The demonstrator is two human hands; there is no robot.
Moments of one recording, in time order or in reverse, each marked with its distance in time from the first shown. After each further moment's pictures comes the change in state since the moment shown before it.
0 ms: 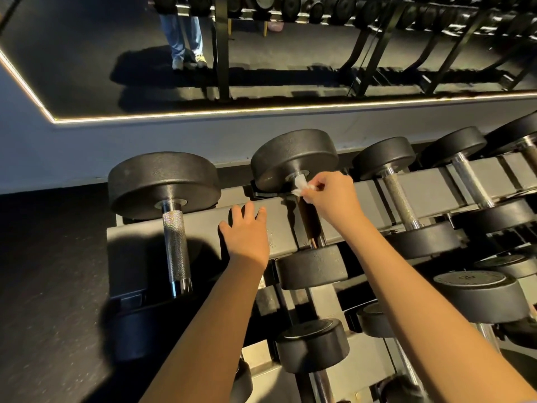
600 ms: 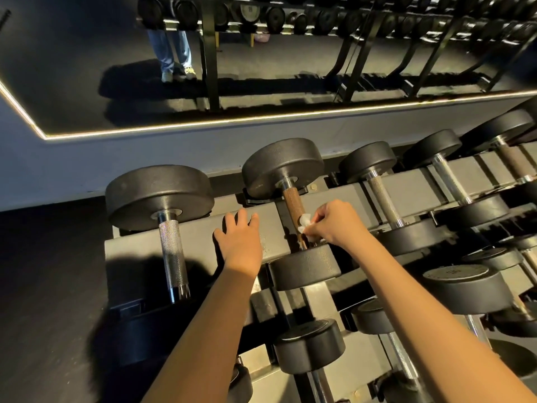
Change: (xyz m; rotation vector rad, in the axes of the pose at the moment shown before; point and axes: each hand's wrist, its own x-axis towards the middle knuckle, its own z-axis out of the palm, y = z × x) left_hand 0.000 -0.001 -0.002 -0.024 -0.023 0.021; right_hand -0.028 0.021 -0.016 -0.123 -0.275 0.200
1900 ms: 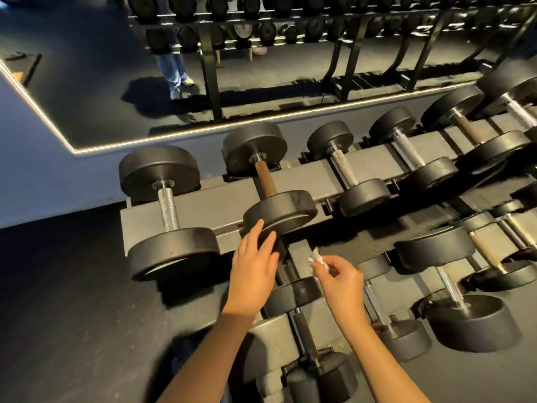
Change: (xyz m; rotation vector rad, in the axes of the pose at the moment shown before) left_hand -0.177 0.061 0.034 -0.530 0.351 0.244; right_hand -0.164 0.143 0.100 0.731 0.476 -0.122
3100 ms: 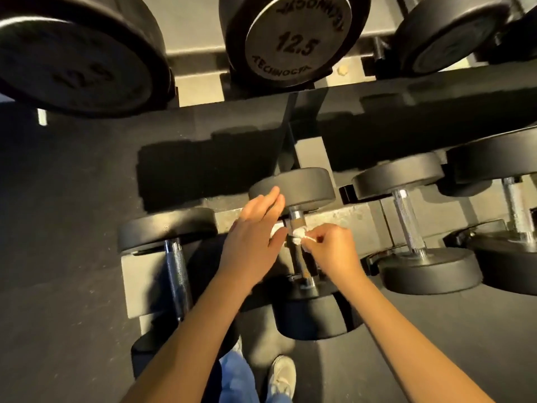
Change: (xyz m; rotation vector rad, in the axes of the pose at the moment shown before) left_hand -0.107 -0.065 0.174 0.010 -0.220 -0.122; right_hand -0.039 0.207 0.048 -0.459 -0.446 0.031
